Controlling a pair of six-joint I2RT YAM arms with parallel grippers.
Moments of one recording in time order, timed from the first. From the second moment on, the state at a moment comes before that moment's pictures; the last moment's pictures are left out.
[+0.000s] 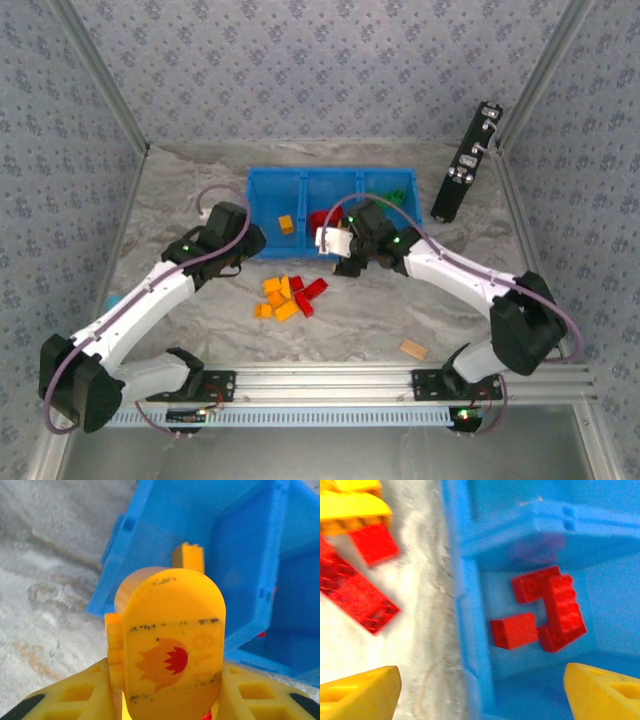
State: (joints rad) left arm -0.56 1.15 0.93 -0.61 -0.17 -0.89; right arm 0.73 1.44 1.01 -0.40 -0.08 -0.81
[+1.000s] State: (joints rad) left arm -0.44 1.79 1.17 -0.24 0.02 -0.64; right arm 1.15 1.62 1.05 -0.46 0.17 0.50
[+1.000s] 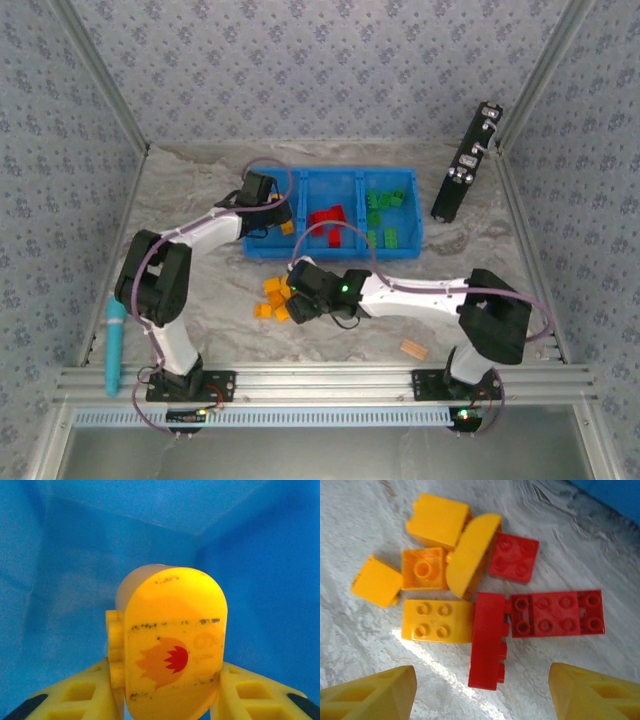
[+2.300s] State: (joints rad) left arm -0.43 1.69 1.22 -0.30 0.12 -0.58; right arm 1.10 1.83 1.17 -0.56 0.14 0.51
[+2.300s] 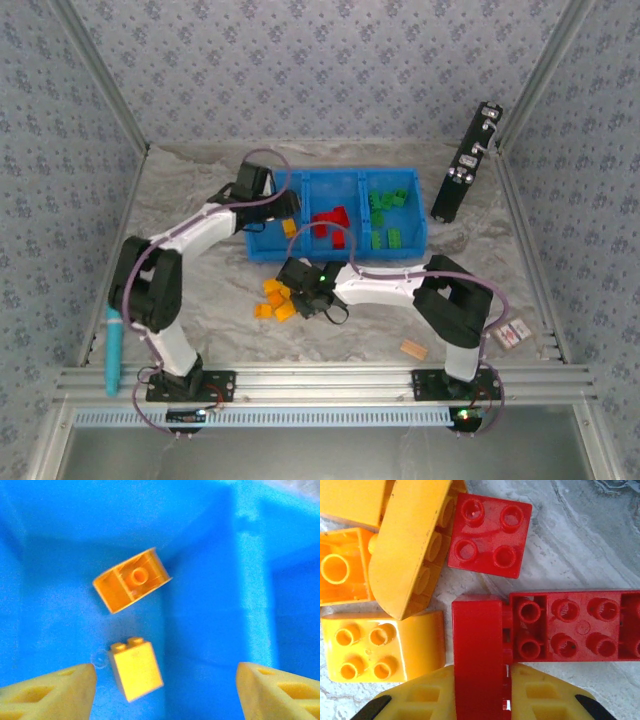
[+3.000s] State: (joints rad) left arm -0.50 0.85 0.69 -0.65 0.15 -0.52; right arm 0.77 1.57 1.28 -0.68 0.12 0.24
